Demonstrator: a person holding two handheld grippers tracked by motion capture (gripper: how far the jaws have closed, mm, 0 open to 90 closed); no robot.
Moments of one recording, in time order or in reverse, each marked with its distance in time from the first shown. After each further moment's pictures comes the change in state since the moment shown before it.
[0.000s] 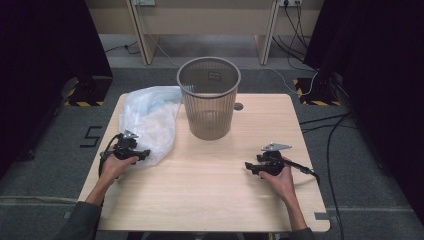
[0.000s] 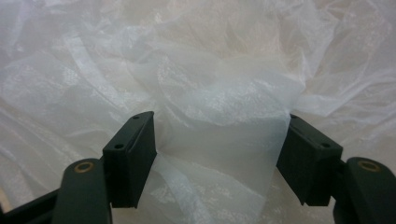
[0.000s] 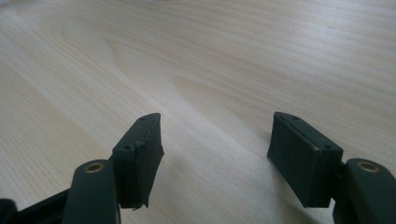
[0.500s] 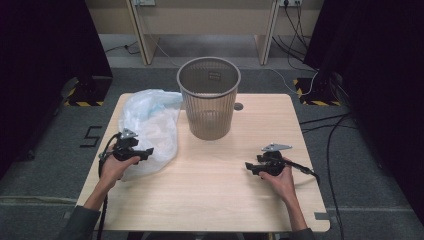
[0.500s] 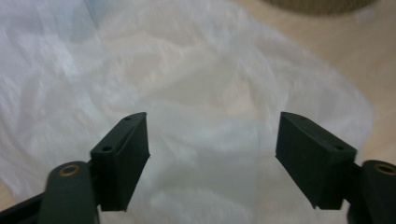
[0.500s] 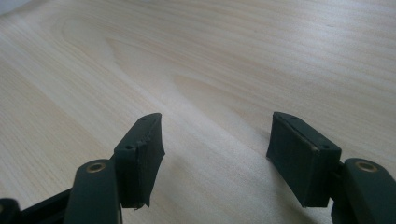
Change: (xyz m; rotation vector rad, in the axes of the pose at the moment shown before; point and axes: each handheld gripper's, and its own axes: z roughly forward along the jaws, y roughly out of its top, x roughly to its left) left arm -0.034 0.001 -0.035 -0.038 0.006 0.035; right arm 0.000 -0.001 -0.001 0.002 -0.001 0.004
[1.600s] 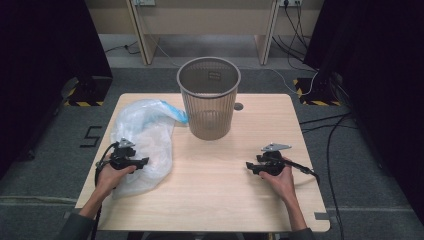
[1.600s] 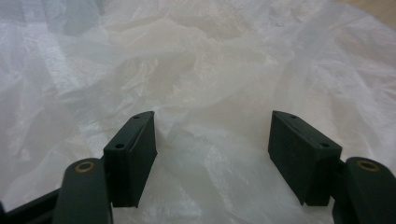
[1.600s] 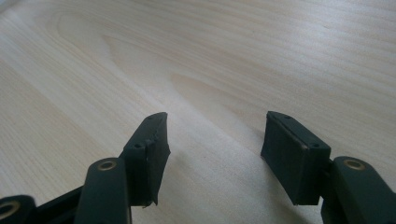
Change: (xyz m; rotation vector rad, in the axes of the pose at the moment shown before) left arm 0.011 -0.023 0.017 0.023 0.012 -0.056; right arm 0.000 0.001 0.000 0.007 -0.013 -0.019
